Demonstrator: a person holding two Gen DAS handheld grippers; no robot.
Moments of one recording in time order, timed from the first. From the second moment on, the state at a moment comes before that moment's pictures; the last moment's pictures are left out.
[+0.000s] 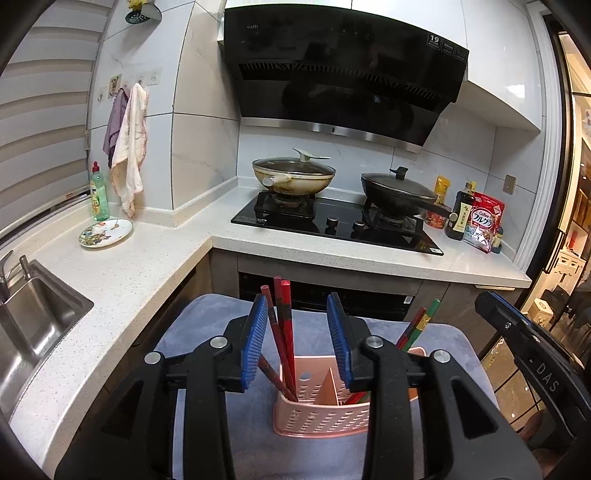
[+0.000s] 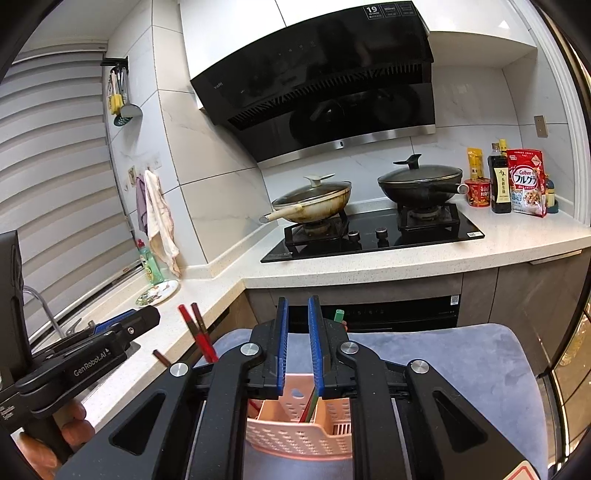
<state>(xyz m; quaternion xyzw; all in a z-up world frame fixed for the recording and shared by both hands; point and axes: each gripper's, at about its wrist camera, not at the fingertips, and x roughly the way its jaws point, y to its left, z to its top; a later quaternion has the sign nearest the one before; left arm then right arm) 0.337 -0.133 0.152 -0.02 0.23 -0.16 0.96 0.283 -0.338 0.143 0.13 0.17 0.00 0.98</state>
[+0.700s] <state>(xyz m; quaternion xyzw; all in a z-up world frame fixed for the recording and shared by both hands) 0.208 -0.070 0.073 0.05 0.30 -0.14 0.94 0.135 -0.278 0.072 0.10 0.27 0.02 0.96</state>
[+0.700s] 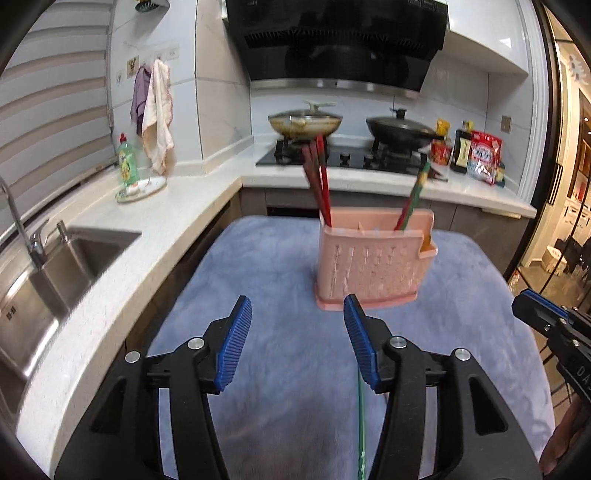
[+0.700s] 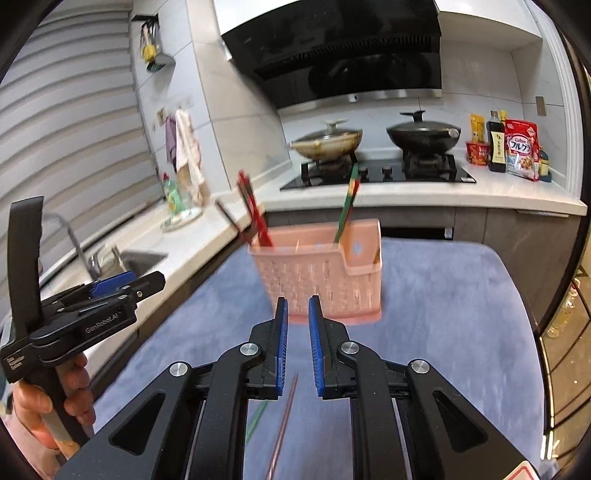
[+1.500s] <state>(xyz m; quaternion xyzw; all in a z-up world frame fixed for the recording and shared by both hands) 0.117 -0.038 -0.046 0.04 0.41 -0.15 0.90 0.048 -0.205 -0.071 0.12 0.41 0.03 0.90</state>
